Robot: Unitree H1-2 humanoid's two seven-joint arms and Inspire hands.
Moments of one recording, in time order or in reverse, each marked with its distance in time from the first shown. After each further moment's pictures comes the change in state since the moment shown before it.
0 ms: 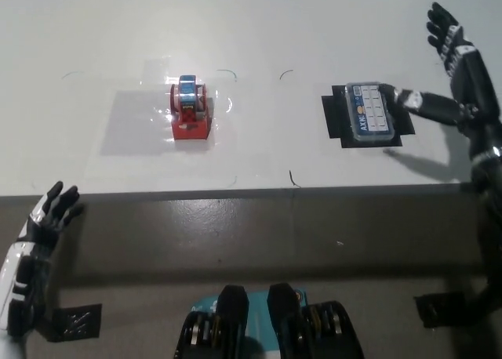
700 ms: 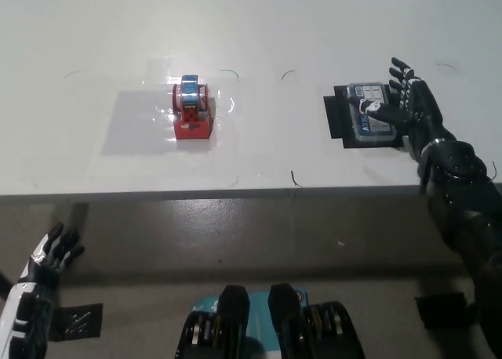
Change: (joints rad) left_arm 0.105 -0.028 -0.001 -0.013 -0.013 -0.004 -0.001; right_arm -0.312 0.050 -0.046 0.839 0.012 -0.086 -0.097
